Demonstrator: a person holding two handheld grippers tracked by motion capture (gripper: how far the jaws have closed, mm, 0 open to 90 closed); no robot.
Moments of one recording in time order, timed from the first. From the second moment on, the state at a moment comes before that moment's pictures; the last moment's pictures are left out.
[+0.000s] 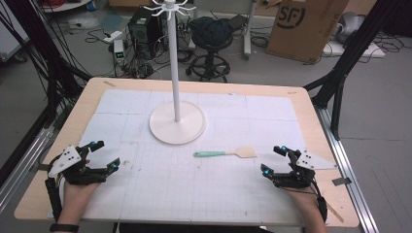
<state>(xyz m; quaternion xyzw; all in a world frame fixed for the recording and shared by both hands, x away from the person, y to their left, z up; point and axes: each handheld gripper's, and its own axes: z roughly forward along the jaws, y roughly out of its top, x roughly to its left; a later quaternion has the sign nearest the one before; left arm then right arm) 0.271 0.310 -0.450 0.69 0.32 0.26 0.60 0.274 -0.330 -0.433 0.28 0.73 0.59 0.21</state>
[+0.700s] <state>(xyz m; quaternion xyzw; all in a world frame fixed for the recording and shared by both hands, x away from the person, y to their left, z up) 0.271 0.309 -0.450 0.69 0.31 0.27 0.60 0.337 -0.296 -0.419 0.22 0.81 0.52 0.14</state>
